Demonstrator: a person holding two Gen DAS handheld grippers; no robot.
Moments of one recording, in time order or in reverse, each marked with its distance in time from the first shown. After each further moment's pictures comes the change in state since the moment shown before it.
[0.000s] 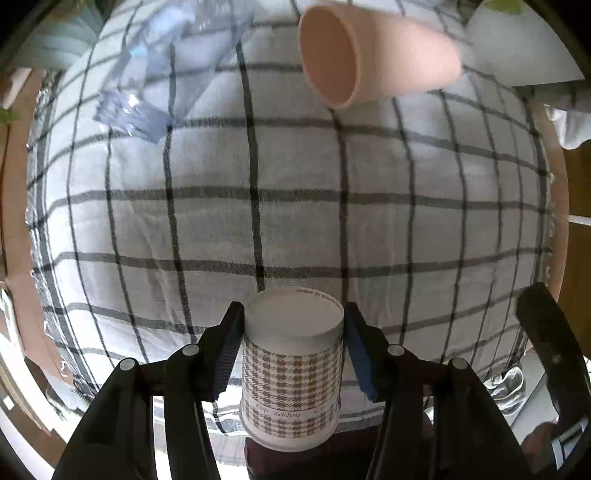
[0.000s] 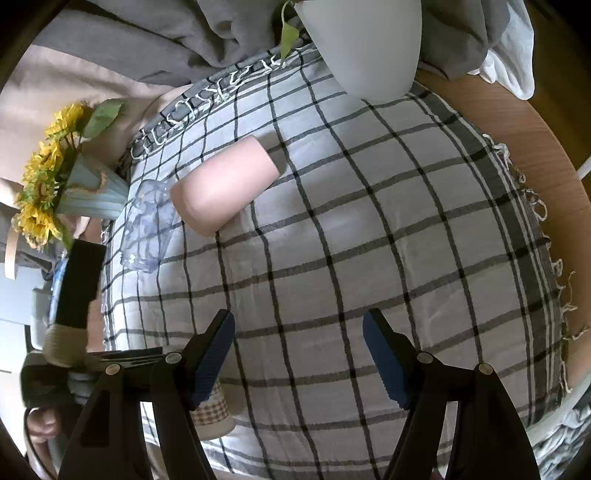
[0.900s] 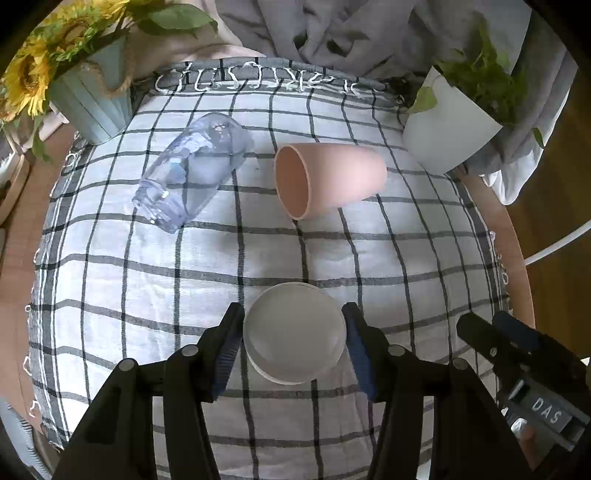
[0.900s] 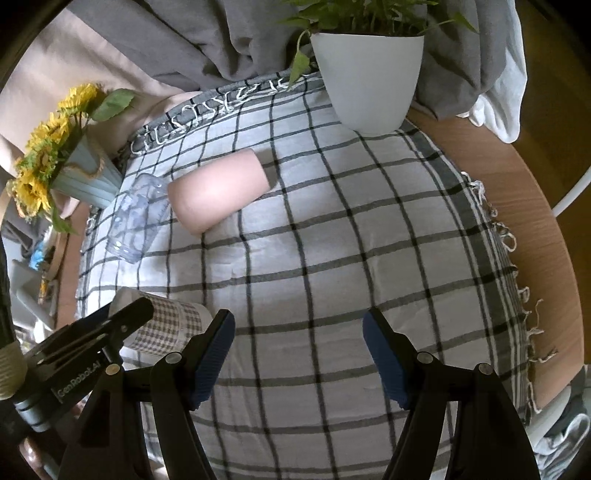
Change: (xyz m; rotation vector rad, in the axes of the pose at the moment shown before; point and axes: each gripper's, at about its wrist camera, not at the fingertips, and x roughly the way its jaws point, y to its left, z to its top) left arm -0.041 -0.002 -0.045 0.016 -0.533 -0.109; right arm -0.018 0.002 -0.017 -0.121 -0.115 -0.115
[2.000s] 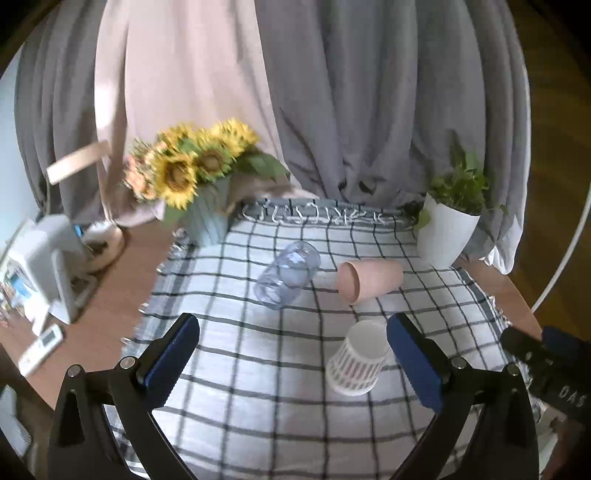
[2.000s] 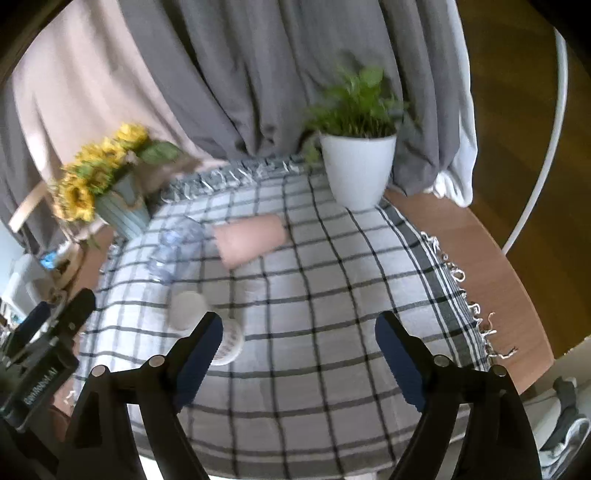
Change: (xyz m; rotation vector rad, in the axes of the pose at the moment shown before) left arm -0.148 0.035 -0.097 0.012 -0.579 0.176; right arm -0.108 0.039 -0.074 -0.064 -0.361 -0.065
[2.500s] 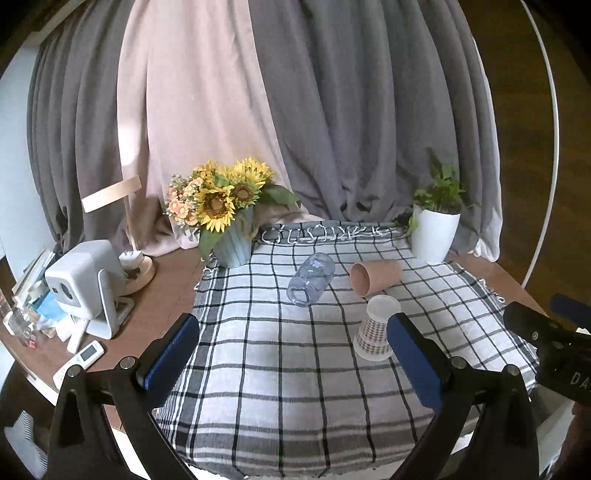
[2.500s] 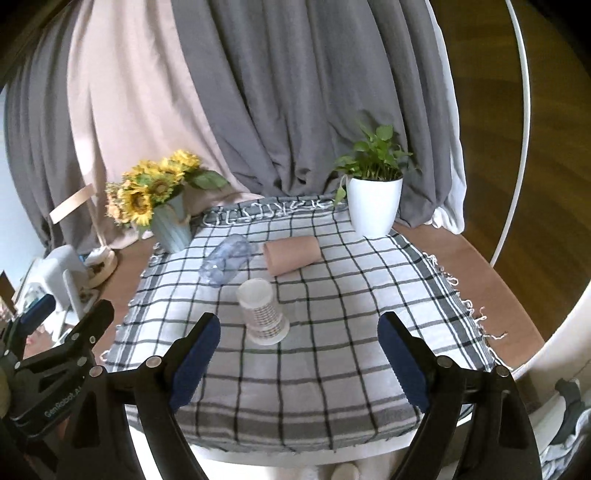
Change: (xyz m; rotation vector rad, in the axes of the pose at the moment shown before) left arm -0.091 0.040 -0.041 0.080 -0.124 -0.009; right arm -0.099 0.052 -0.071 -0.043 -0.193 0.014
